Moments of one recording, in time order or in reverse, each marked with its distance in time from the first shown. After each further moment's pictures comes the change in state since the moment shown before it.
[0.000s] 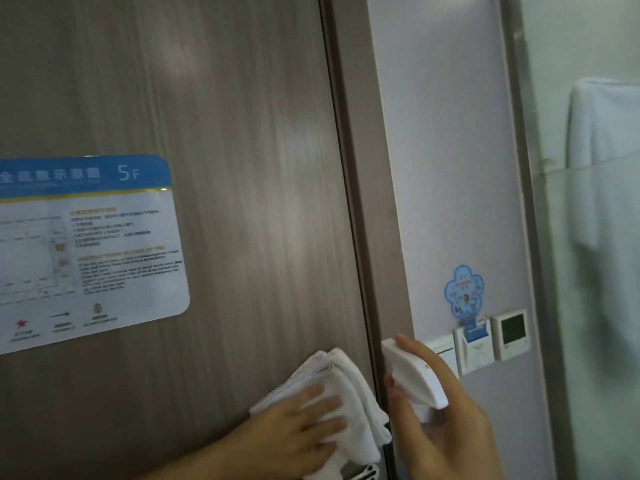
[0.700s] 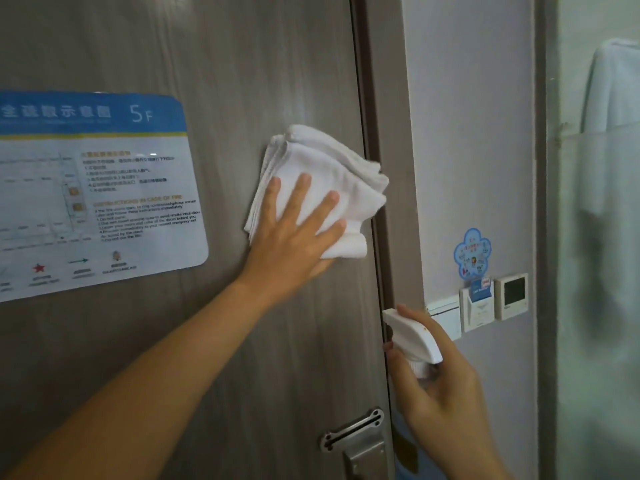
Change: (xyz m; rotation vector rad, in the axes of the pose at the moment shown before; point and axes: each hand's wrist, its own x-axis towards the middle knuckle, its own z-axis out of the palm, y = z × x) left_hand 0.047 -0.156 0.004 -0.122 0.122 -0.678; right_hand -0.014 0.013 0.023 -0.029 -0.052 0.028
